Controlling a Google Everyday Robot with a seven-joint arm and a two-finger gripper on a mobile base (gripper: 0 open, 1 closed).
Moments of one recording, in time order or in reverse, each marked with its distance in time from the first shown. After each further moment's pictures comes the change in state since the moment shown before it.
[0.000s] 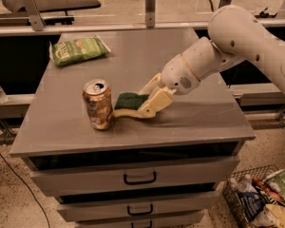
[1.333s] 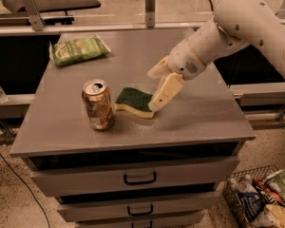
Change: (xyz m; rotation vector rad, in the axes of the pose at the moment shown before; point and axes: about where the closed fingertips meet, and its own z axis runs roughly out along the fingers) arm -0.008 -0.031 -0.028 0.070 0.043 -0.024
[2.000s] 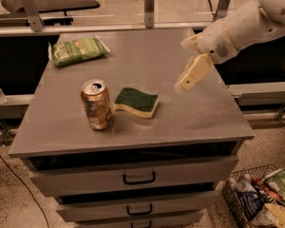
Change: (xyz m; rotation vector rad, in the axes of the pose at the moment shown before) arm 0.013 -0.030 -0.079 0.190 -0.042 0.030
